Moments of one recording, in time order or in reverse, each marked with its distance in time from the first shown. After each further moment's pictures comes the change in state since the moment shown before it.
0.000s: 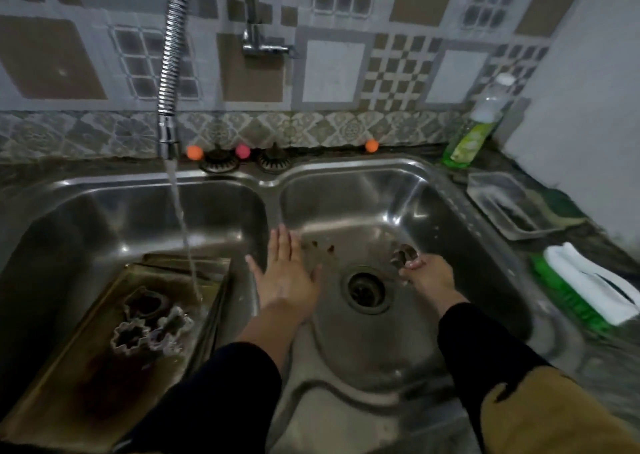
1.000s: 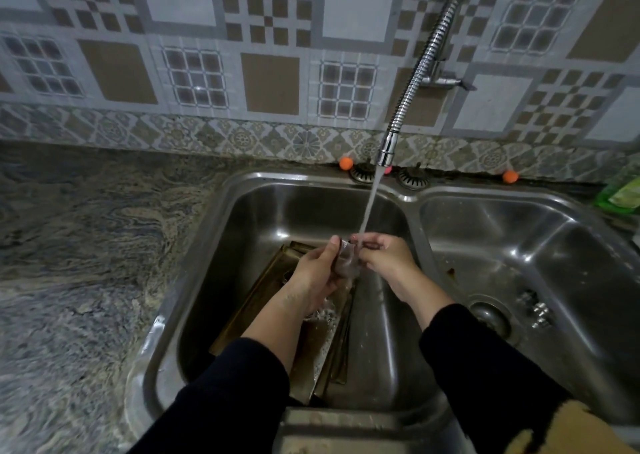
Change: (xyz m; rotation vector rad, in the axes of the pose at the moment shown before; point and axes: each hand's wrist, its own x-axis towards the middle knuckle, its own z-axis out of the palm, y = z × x) left_hand -0.041 -0.164 -0.083 -1.616 -0.111 -0.462; right_hand -0.169 -0.218 0.133 0.607 -0.504 -0.394
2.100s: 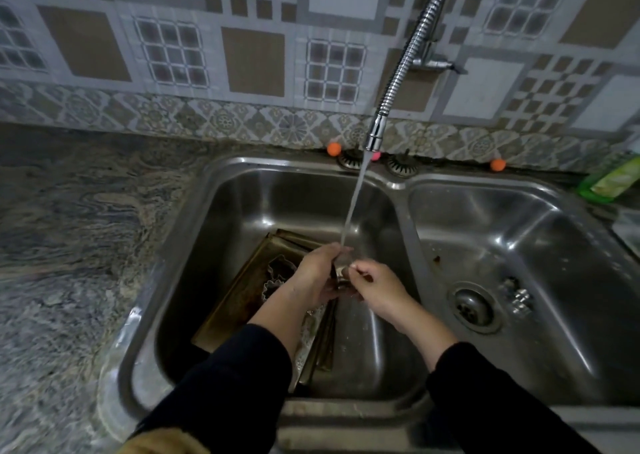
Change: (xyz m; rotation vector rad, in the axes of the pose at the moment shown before) left_hand -0.007 -0.010 0.025 0.029 -0.010 -0.163; right_hand -0.038 0.037 -0.009 -0.393 -0.162 -0.063
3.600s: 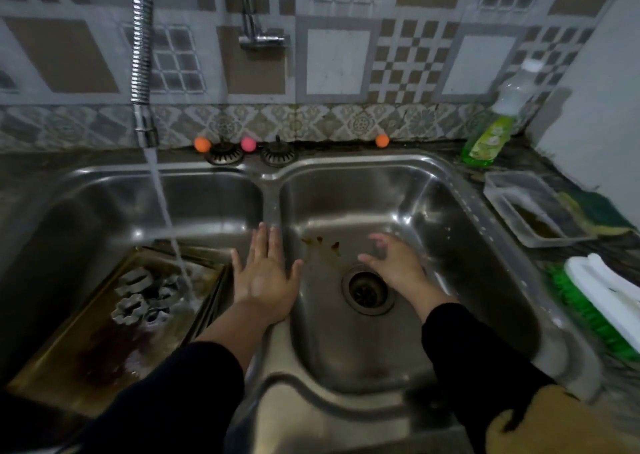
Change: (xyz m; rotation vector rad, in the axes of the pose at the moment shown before) left_hand 0.042 -0.065 0.145 1.618 0.391 0.509; right_hand 0.002 0.169 -0.213 -0.248 0.303 0.208
